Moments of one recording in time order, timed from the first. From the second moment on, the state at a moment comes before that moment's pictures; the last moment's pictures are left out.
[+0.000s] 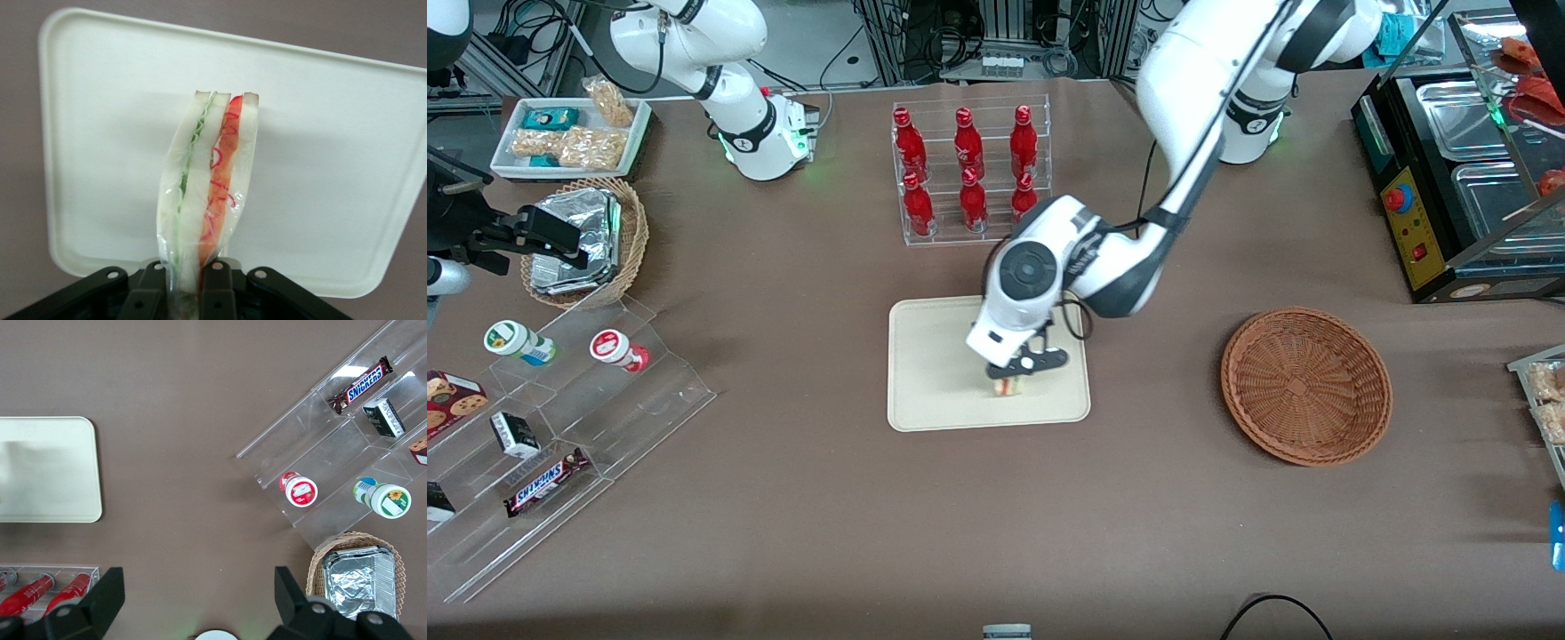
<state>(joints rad) -0.69 0.72 -0.11 -1.39 -0.10 2.08 -0.92</state>
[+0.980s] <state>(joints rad) -0.76 0.76 -0.09 -1.35 -0.04 2.13 -1.07</state>
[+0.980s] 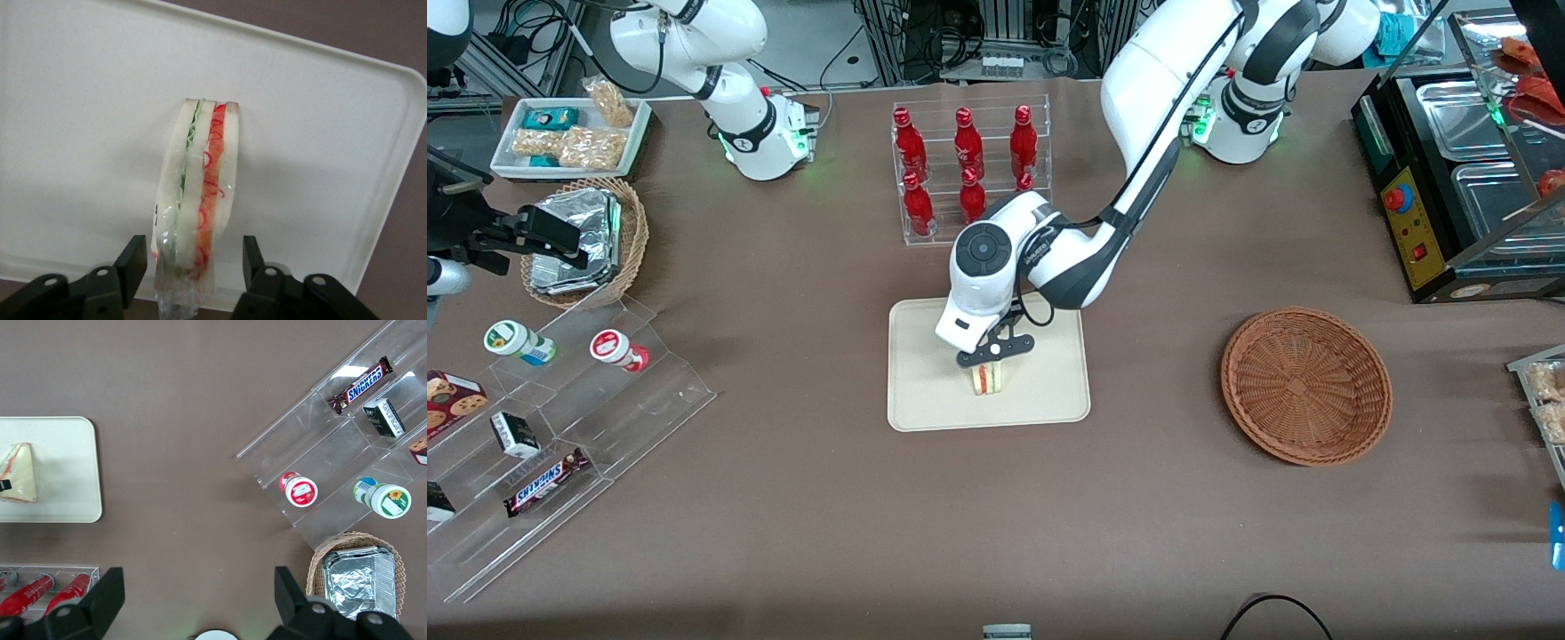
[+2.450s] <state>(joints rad) -0.74 0.01 0.49 -1.76 -0.06 1.54 -0.26</state>
